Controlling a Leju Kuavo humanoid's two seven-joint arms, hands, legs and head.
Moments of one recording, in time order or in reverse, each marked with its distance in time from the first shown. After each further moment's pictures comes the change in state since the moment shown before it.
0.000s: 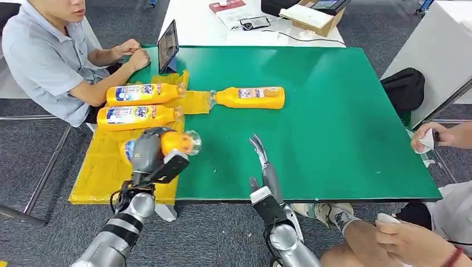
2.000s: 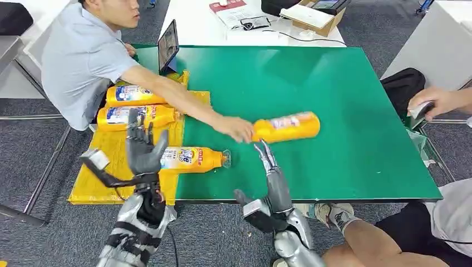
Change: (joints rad) left arm 0.203 -0.154 0.138 -0.387 1.243 -0.431 -0.273; right arm 0.020 -0.083 -0.006 0.014 0.346 -0.207 0.056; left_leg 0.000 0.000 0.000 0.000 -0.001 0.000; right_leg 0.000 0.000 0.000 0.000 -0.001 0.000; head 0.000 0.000
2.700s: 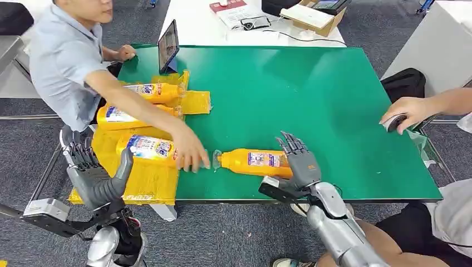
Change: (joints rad) left arm 0.237 0.046 -0.048 -0.419 -0.285 0.333 -0.060; right arm -0.245 -0.154 -0.052 0.307 0.364 0.087 0.265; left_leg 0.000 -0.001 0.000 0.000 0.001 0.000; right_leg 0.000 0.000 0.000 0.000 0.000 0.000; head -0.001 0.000
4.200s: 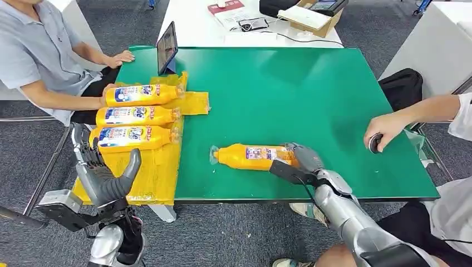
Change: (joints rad) left arm -0.019 0.027 -0.018 0.051 -0.050 0.023 0.045; right arm -0.215 0.029 -0.016 0.395 -0.192 0.328 -0.083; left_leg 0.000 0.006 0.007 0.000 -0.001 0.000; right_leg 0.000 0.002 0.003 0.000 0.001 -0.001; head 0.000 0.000
